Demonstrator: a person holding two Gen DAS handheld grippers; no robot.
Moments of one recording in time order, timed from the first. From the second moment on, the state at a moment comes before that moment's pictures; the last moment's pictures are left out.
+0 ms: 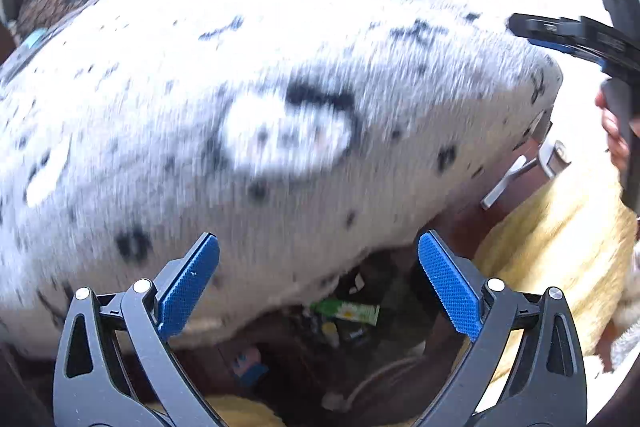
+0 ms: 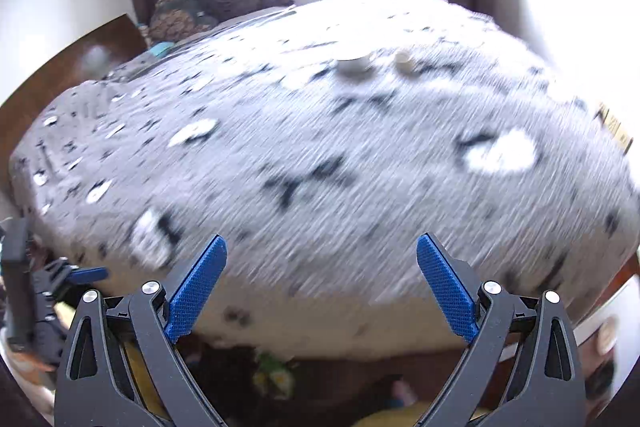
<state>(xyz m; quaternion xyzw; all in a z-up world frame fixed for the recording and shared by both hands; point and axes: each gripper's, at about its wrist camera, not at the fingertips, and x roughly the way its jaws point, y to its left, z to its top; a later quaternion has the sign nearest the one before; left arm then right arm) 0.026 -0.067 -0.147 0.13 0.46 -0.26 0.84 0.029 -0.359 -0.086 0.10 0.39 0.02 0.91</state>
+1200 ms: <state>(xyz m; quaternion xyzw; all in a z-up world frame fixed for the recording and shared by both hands) 0.303 -0.224 -0.119 0.15 0.44 -0.23 0.86 0.328 -0.443 -0.139 0.11 0.42 -0.07 0.90</state>
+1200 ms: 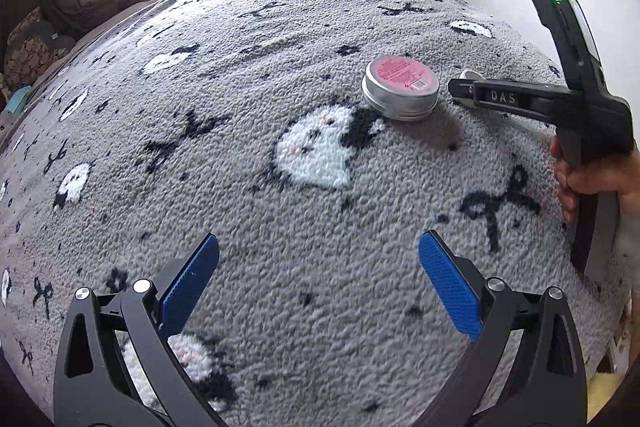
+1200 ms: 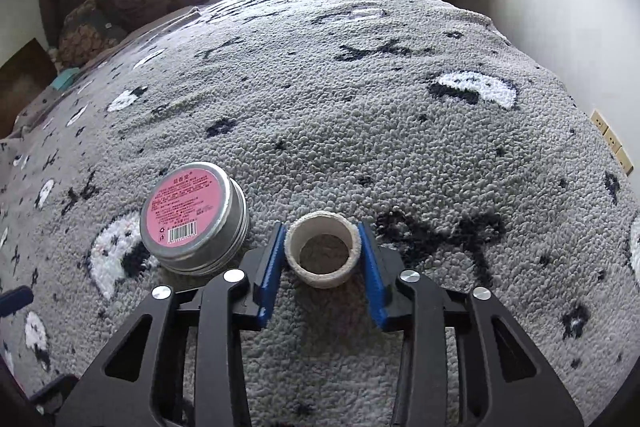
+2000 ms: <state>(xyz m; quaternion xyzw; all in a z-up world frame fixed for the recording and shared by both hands) 0.397 -0.344 -0.145 0.09 0.46 -0.24 0.85 0.285 -0.494 -0.094 0.13 0.37 -0.06 0.92</state>
